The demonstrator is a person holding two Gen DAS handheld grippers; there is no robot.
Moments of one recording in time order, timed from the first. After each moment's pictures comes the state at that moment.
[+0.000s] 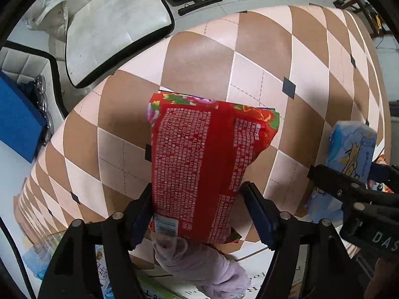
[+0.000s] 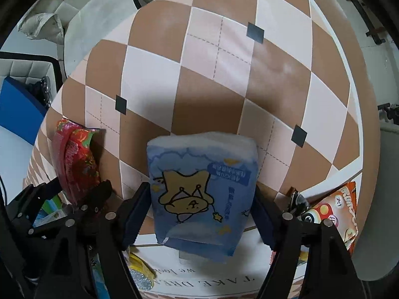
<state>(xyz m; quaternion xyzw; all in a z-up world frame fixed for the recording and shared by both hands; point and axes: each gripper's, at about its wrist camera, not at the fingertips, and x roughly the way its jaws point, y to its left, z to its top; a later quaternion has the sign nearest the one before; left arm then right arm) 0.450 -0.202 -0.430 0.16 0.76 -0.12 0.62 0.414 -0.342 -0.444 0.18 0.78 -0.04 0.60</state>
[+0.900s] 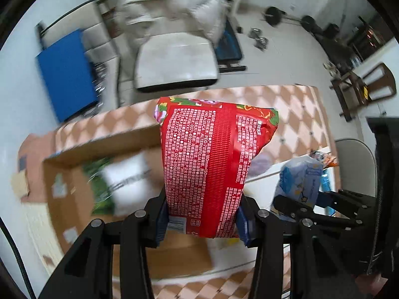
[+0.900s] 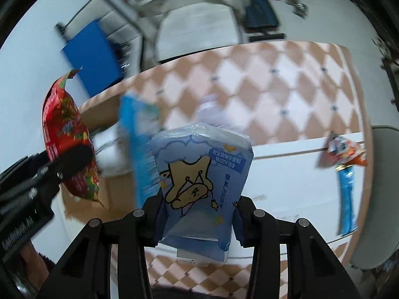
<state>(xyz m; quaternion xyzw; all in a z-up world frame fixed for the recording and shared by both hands) 0.311 -0.015 -0.210 0.01 0.64 -0.06 0.77 0.271 -0.161 -0.264 0.11 0.69 0.11 0.70</state>
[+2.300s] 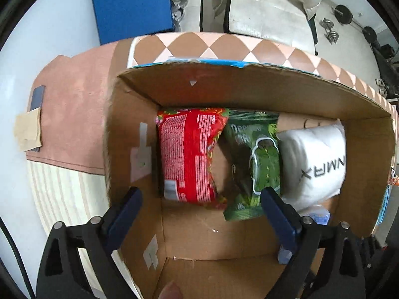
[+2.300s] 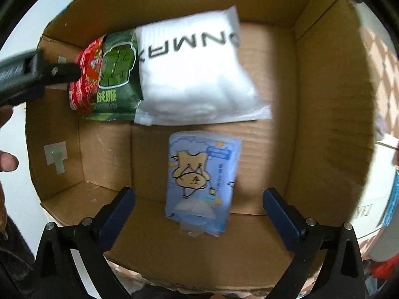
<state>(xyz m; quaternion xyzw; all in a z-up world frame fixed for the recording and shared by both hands) 0.312 0.211 -0.331 -0.03 0.72 0.05 0.69 0.243 0.055 -0.370 -0.01 0.76 0.12 0.64</state>
